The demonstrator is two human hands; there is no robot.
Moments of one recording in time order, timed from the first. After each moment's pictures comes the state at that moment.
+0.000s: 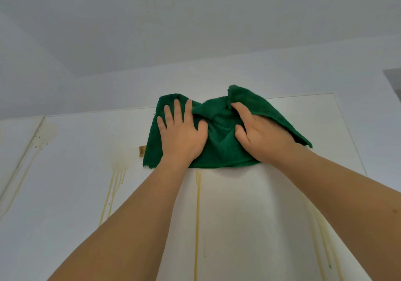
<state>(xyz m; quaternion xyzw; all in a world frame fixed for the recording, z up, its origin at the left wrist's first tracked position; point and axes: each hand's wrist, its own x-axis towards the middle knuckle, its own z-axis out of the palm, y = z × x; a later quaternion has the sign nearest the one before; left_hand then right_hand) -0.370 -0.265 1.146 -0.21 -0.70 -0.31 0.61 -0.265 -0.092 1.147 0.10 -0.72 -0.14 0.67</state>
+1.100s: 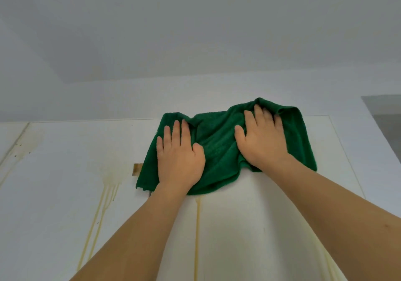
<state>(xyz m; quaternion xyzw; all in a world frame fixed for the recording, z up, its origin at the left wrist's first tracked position) -0.376 -0.271 1.125 -0.22 -0.69 -0.32 0.61 -0.274 -0.111 1.173 -0.14 -0.72 -0.14 0.67</state>
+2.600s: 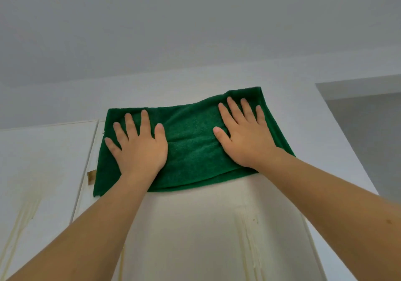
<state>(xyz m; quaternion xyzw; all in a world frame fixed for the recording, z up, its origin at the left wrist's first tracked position) -0.334 -0.212 1.147 -0.14 -0.72 -0.37 0.57 -0.216 -0.020 1.155 -0.12 -0.75 -0.18 0.62</state>
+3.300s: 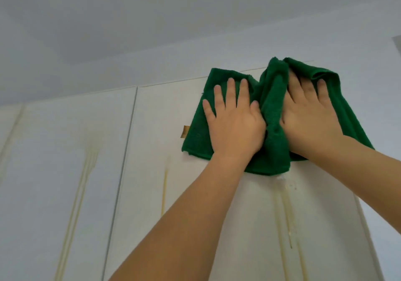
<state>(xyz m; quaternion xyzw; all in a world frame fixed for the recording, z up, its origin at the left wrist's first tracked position) -0.279 -0.119 1.110 -0.27 -0.68 -0.29 0.62 -0.211 -0.005 1.113 -0.11 -0.73 -0.19 0.65</state>
